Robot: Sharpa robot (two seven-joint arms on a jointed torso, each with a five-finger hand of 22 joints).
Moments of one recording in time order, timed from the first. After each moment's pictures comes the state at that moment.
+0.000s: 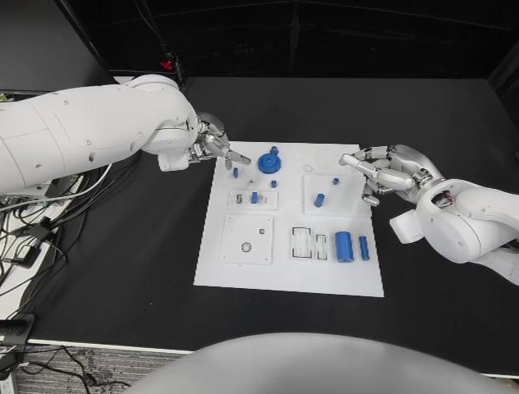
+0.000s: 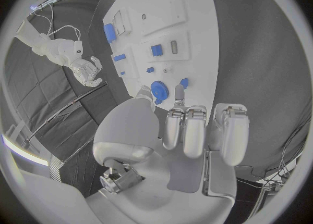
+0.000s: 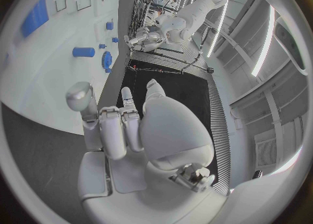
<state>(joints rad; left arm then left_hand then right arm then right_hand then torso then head) 1.49 -0.62 -0.24 1.20 -0.84 0.27 -0.47 1.10 0.04 -0.15 0.29 0.17 0.68 0.11 0.71 0.52 1.47 0.04 1.57 1.31 1.46 -0.02 1.57 1.31 0.01 1.46 0.10 1.57 1.31 1.14 -1.02 -0.06 1.71 -0.41 -0.41 0.16 1.39 0.17 -0.22 0.29 0.32 0.71 0.18 0.46 0.15 1.46 0.10 1.57 1.31 1.46 0.03 1.53 1.31 0.11 1.25 0.14 1.02 1.28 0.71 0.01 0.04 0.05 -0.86</state>
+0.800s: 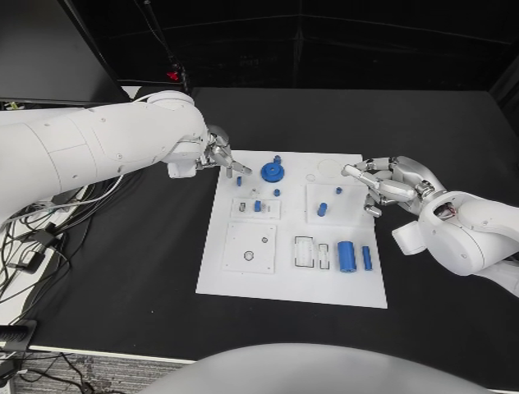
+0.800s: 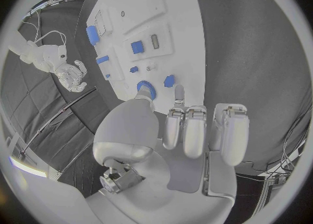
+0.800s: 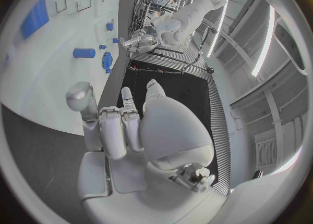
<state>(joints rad) 1.46 -0.54 -0.24 1.08 -0.92 0.27 -0.47 1.09 0.07 -0.17 0.29 0.17 0.69 0.11 0.69 0.50 1.47 0.04 1.57 1.31 1.46 -0.02 1.57 1.31 0.01 1.46 0.10 1.57 1.31 1.13 -1.01 -0.06 1.71 -0.41 -0.41 0.16 1.39 0.17 -0.22 0.29 0.32 0.71 0.18 0.46 0.15 1.46 0.10 1.58 1.31 1.46 0.03 1.53 1.31 0.11 1.25 0.14 1.02 1.28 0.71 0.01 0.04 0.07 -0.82</state>
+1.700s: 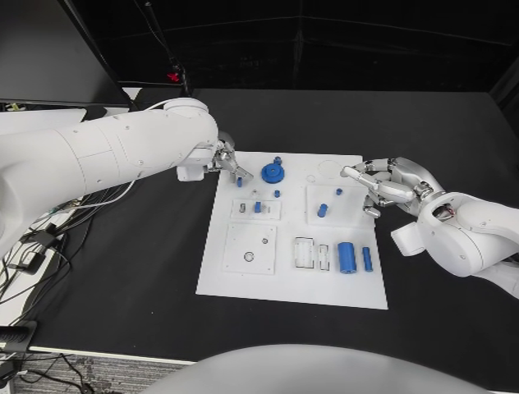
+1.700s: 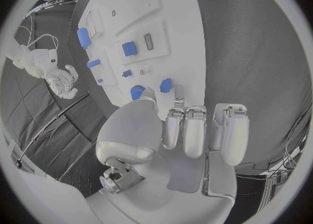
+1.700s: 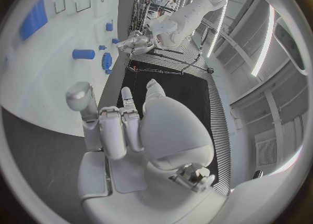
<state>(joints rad) 1.43 -0.47 -0.24 1.01 -0.96 0.30 -0.51 1.15 0.13 -0.17 0.29 0.20 0.71 0.11 0.65 0.47 1.47 0.04 1.57 1.31 1.46 -0.02 1.57 1.31 0.01 1.46 0.10 1.57 1.31 1.13 -1.01 -0.06 1.71 -0.41 -0.41 0.16 1.39 0.17 -0.22 0.29 0.32 0.71 0.18 0.46 0.15 1.46 0.10 1.57 1.31 1.46 0.03 1.53 1.31 0.11 1.25 0.14 1.02 1.28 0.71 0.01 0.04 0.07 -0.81</state>
